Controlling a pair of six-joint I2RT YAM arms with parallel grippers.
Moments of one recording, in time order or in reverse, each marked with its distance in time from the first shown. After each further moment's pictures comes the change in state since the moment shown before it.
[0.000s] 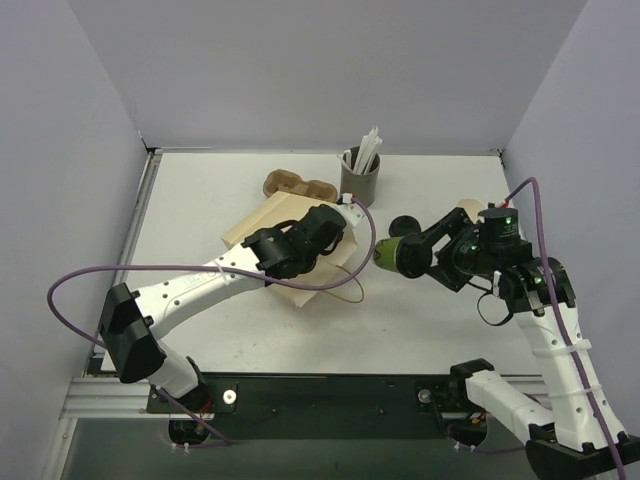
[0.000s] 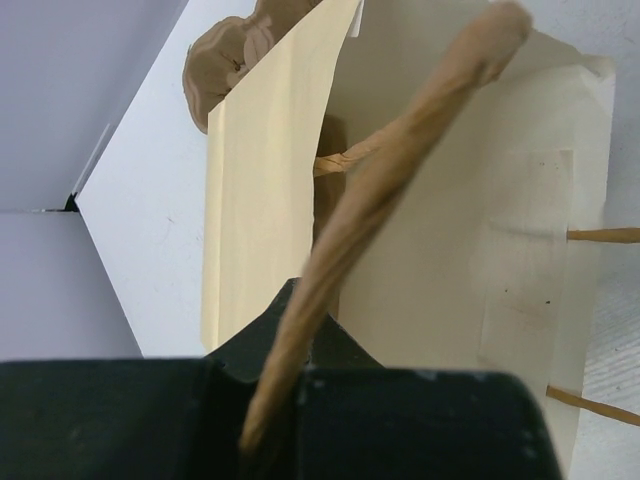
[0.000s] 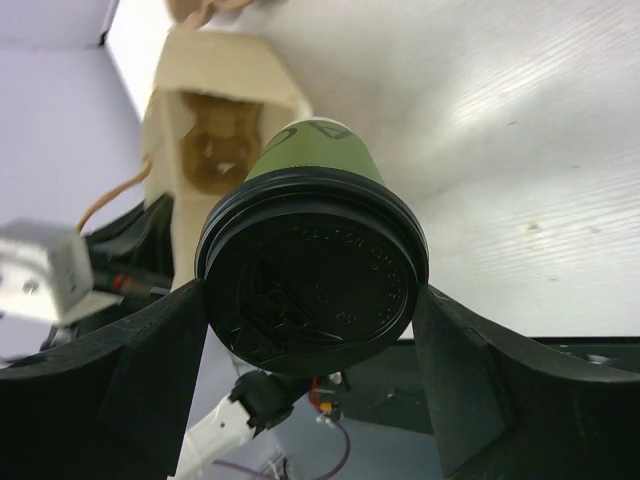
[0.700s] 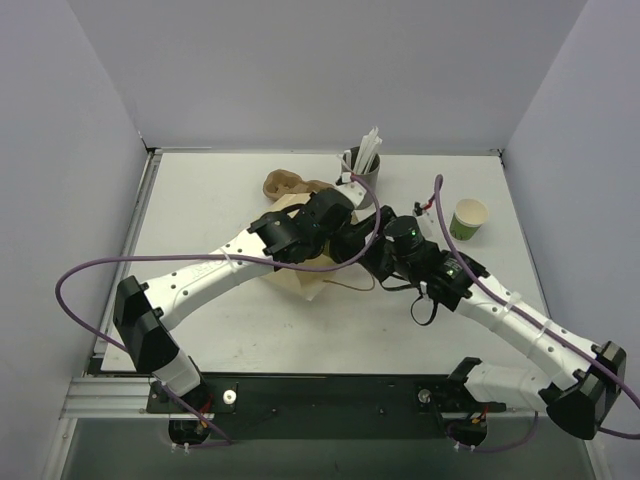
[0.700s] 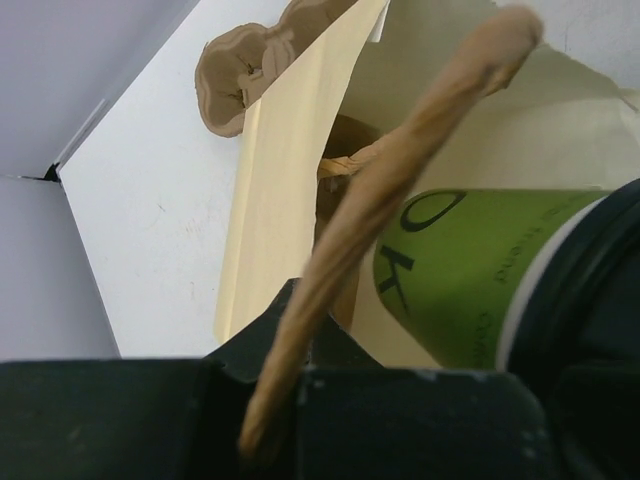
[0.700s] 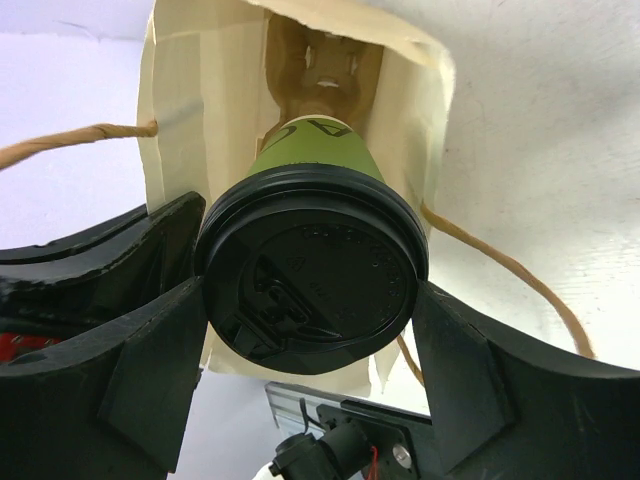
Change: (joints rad) left arm 0.019 0.098 0.194 -0.113 -0.029 -0.131; right arm 0.579 0.180 -0.193 0.566 0.427 0.368
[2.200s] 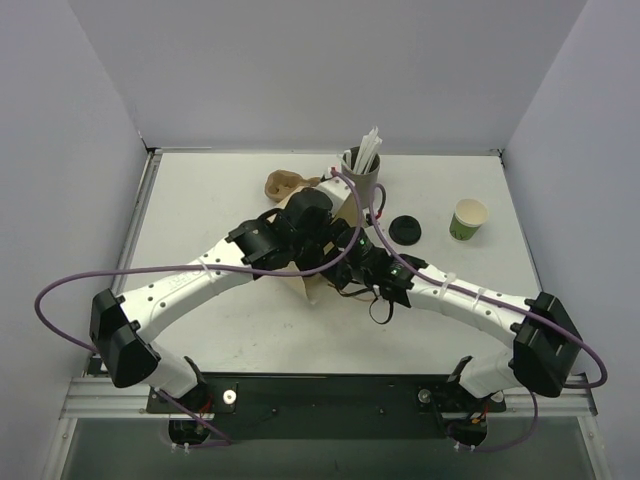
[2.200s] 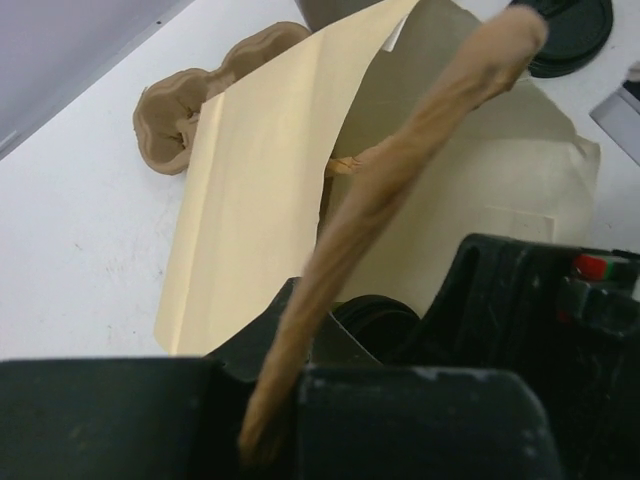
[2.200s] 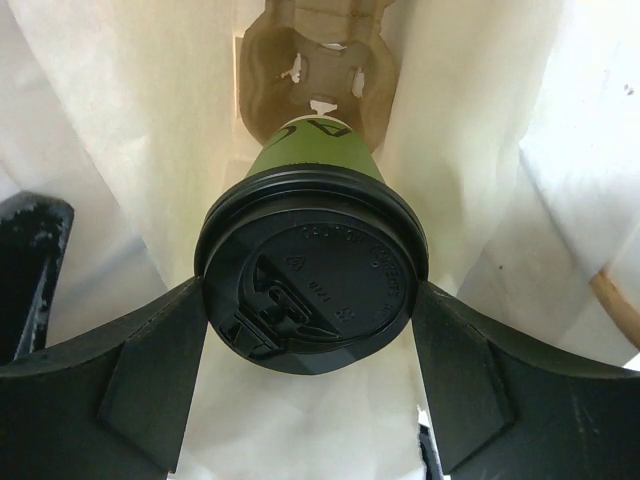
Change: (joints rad) left arm 0.036 -0.120 -0.130 0.182 0.146 -0.075; right arm 0.136 0.296 -0.045 0.322 -0.013 0.073
